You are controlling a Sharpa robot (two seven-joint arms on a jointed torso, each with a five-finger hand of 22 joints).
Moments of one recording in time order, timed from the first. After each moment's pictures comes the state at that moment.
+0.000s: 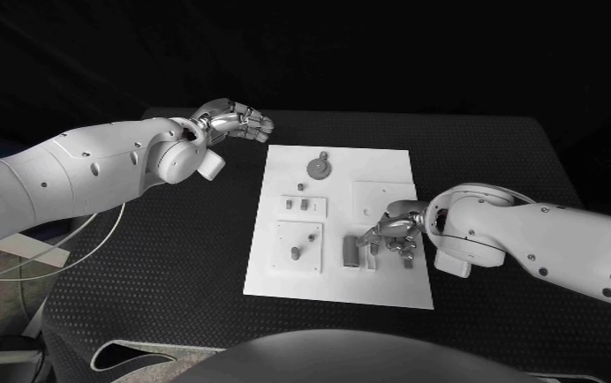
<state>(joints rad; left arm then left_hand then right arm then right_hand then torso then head) 1.23 -0.84 -0.13 1.19 -0.32 -0.07 0.22 1.02 -0.11 0.46 -0.28 0.05 0.77 0.19 0.30 0.46 1.01 0.17 0.07 0.10 0.73 0.19 0.37 0.46 0.02 0.71 0.09 0.07 0.73 1.19 -0.76 -0.19 1.60 -0.94 0.09 -0.53 0.60 -0.09 0.59 -0.19 0.05 1.01 0.09 0.20 0.78 1.14 -0.02 1.03 1.20 1.23 -0.12 1.44 0.88 0.25 1.11 -0.02 0.84 1.31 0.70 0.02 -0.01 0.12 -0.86</state>
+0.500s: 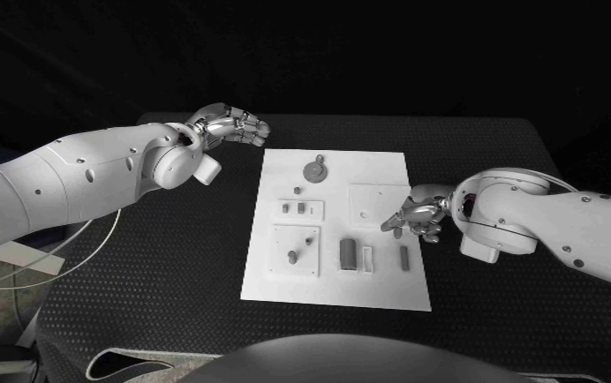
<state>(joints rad) 1.23 -0.84 -0.13 1.19 -0.32 -0.07 0.22 1.02 -0.11 0.46 -0.28 0.05 0.77 0.19 0.31 0.46 1.01 0.17 0.07 0.10 0.73 0.19 0.37 0.46 0.02 0.71 0.09 0.07 0.73 1.24 -0.86 -0.18 1.61 -1.02 0.11 -0.54 0.63 -0.05 0.59 -0.22 0.05 1.03 0.08 0.21 0.80 1.15 -0.03 1.04 1.20 1.24 -0.13 1.44 0.88 0.25 1.12 -0.03 0.85 1.31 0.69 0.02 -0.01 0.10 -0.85</state>
